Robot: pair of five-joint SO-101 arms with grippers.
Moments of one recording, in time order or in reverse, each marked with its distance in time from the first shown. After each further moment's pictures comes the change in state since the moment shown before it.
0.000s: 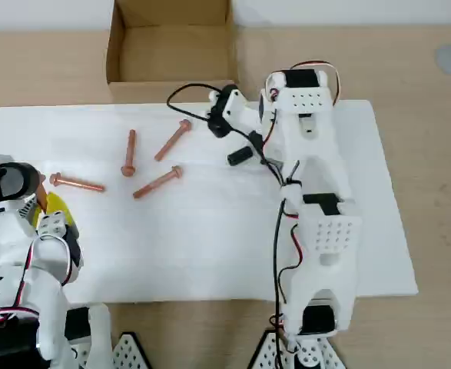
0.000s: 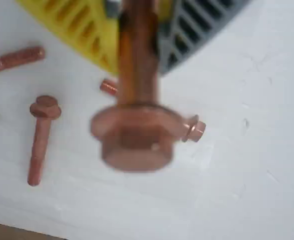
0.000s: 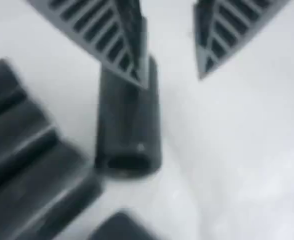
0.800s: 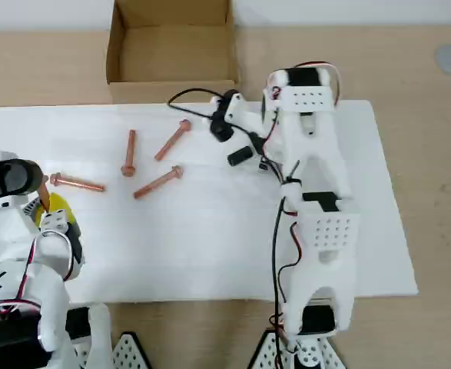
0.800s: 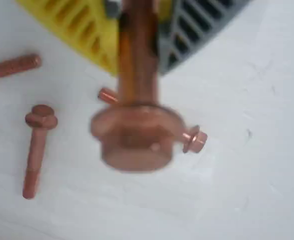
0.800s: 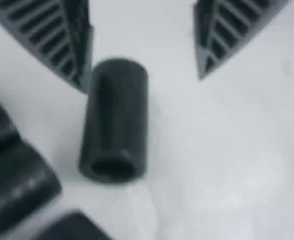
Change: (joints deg) left arm 0.0 0.4 2.3 -0.7 0.0; right arm -1.3 1.1 -2.1 3.5 1.9
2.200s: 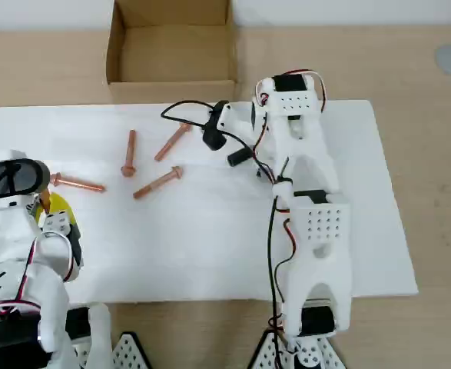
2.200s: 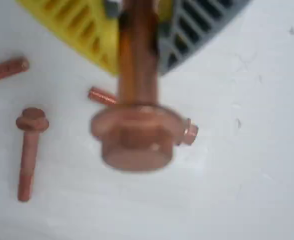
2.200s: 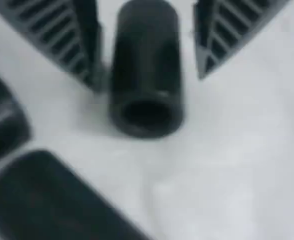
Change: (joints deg) left arm 0.0 0.0 -1.0 0.0 -4.5; right arm -0.9 9.0 -2.5 0.1 0.0
